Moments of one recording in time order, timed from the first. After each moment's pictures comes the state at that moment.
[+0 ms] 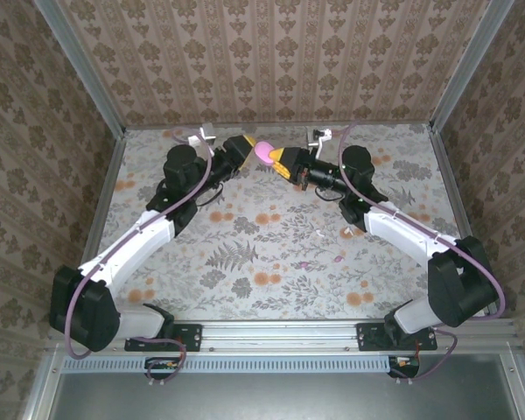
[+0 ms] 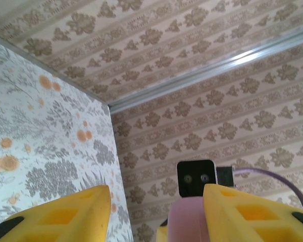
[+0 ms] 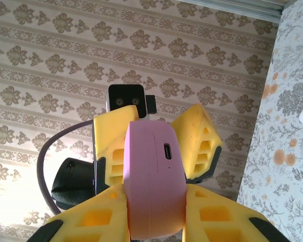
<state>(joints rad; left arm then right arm) -0.52 1.30 1.00 0.28 0.39 -1.16 0.44 1.46 0.99 0.61 -0.68 1.41</state>
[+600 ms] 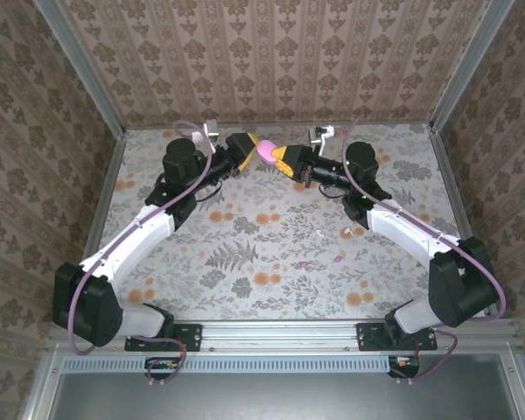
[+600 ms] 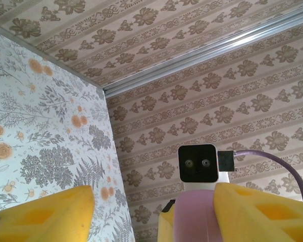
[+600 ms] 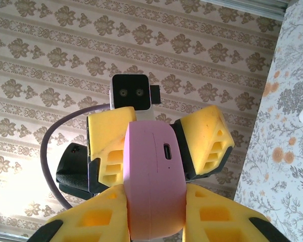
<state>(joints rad) -0.50 1.33 1.04 0.24 0.49 -1.15 0.42 1.46 1.00 0.59 -0.73 1.39</state>
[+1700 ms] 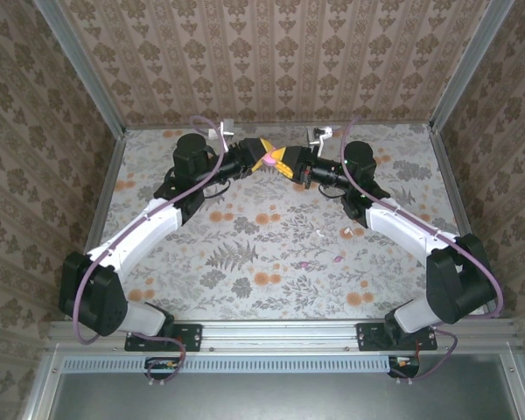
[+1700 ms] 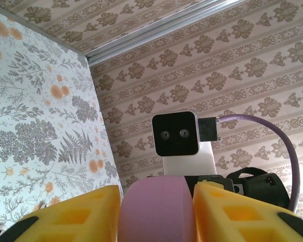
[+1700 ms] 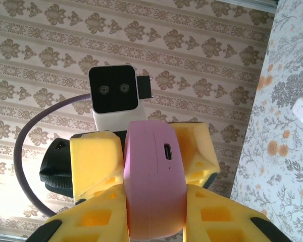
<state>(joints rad) -0.53 1.40 1.10 0.23 0.61 -1.14 0.41 1.48 1.00 0.58 -0.75 1.40</state>
